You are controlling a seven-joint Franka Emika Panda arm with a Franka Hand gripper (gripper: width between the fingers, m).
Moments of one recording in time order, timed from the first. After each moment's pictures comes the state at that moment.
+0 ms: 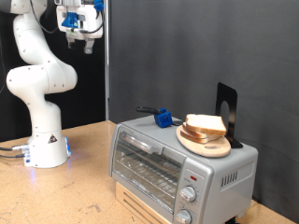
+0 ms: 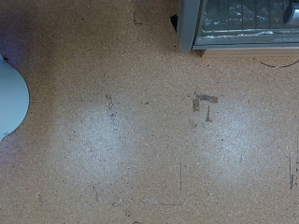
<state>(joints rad) -0.03 -0.77 0.01 -2.34 0.03 1.55 2.32</state>
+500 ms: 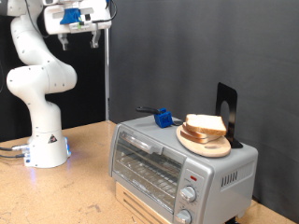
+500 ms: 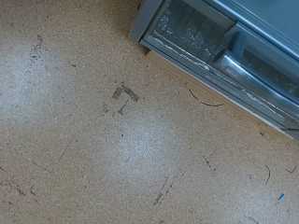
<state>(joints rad) 0.03 -0.84 -0.07 -2.43 0.01 1.79 1.80</state>
